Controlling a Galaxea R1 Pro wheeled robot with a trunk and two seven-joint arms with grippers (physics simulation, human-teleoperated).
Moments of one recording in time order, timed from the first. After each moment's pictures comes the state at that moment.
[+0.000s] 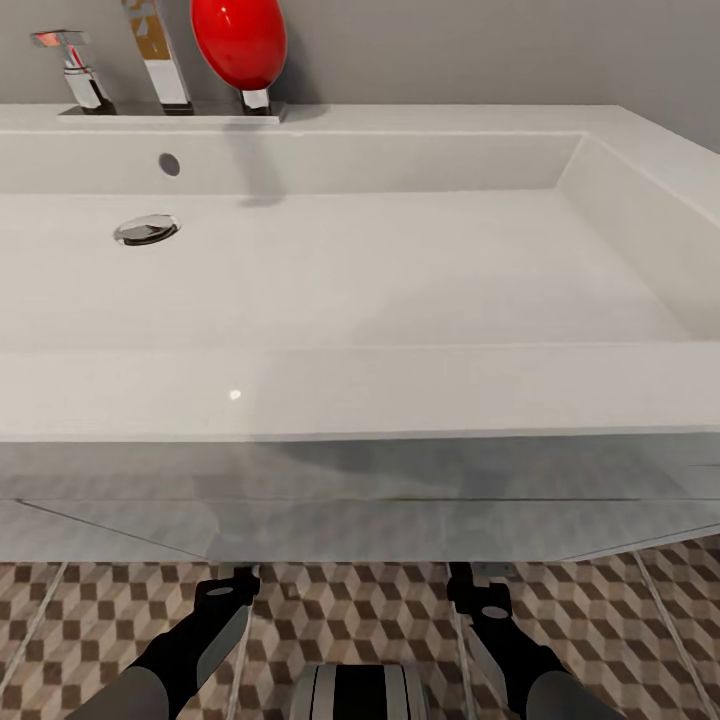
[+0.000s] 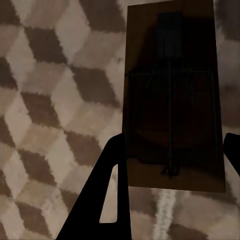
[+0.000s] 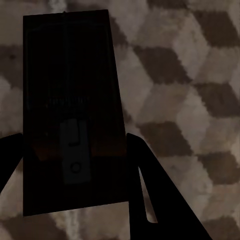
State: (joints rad) left arm -0.57 0.06 -0.45 -0.55 0.52 0.22 0.51; right arm -0.59 0.06 0.04 -0.33 0.01 -0.01 -0.27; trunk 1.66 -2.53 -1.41
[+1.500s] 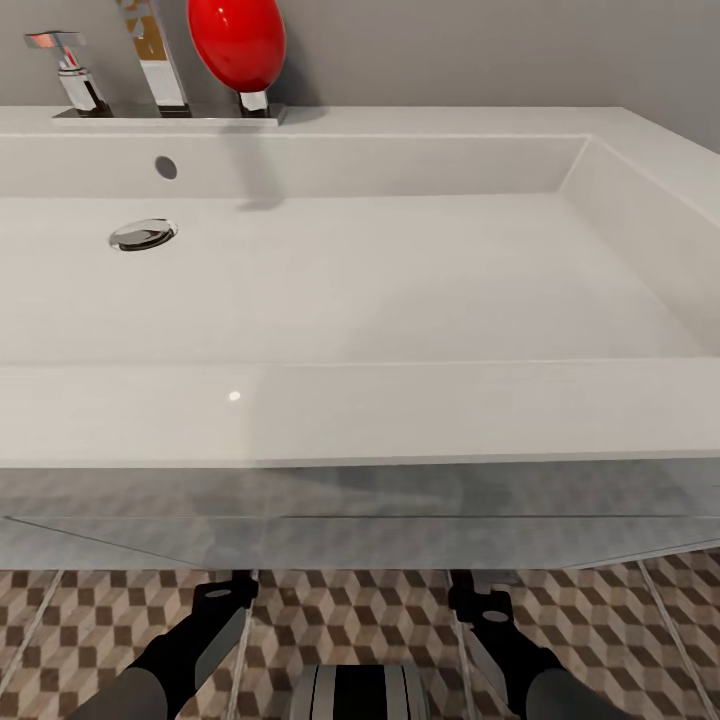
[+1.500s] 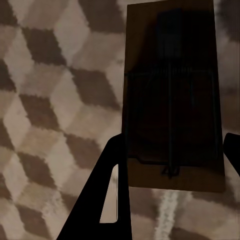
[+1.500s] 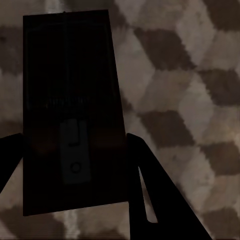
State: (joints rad) left arm -0.57 0.06 -0.45 -0.53 0.52 0.22 0.49; right arm -0.61 0.05 0.04 -0.26 0.00 -0.01 -0.27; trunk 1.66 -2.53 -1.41
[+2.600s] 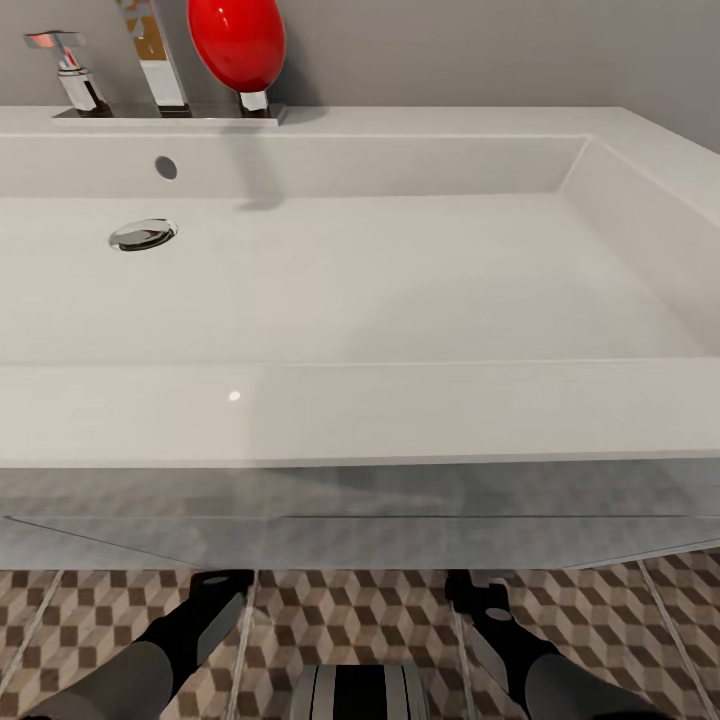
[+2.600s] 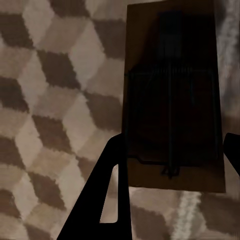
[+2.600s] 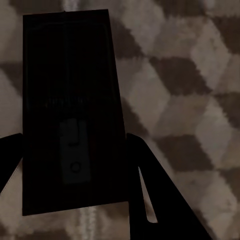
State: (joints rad) left arm -0.65 0.06 -0.45 -0.41 0.52 0.17 0.46; right arm -0.67 0.05 0.03 -0.14 -0.03 -0.14 -0.19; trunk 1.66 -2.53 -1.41
